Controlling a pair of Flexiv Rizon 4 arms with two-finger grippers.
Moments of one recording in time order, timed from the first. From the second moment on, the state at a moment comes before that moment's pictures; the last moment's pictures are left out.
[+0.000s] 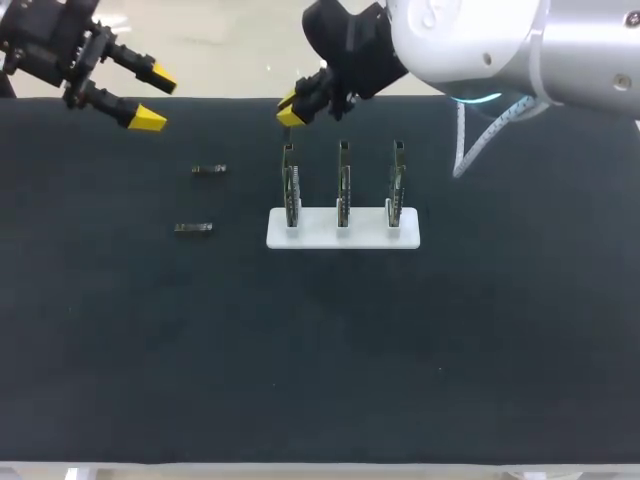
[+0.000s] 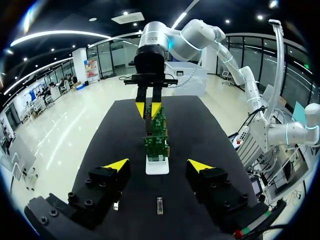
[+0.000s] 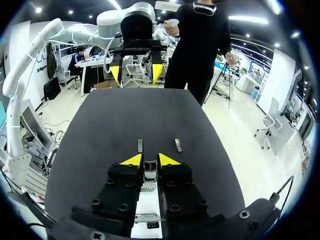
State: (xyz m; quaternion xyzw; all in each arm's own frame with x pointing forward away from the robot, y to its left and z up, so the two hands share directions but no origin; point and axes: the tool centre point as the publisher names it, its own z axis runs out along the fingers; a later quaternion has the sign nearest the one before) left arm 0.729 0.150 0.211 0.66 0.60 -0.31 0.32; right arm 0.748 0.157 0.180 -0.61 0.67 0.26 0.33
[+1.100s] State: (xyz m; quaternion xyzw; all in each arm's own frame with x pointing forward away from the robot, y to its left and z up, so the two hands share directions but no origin) left arm 0.729 0.150 0.211 0.66 0.60 -0.31 0.32; right arm 0.746 0.155 0.177 -0.61 0.67 0.27 0.33
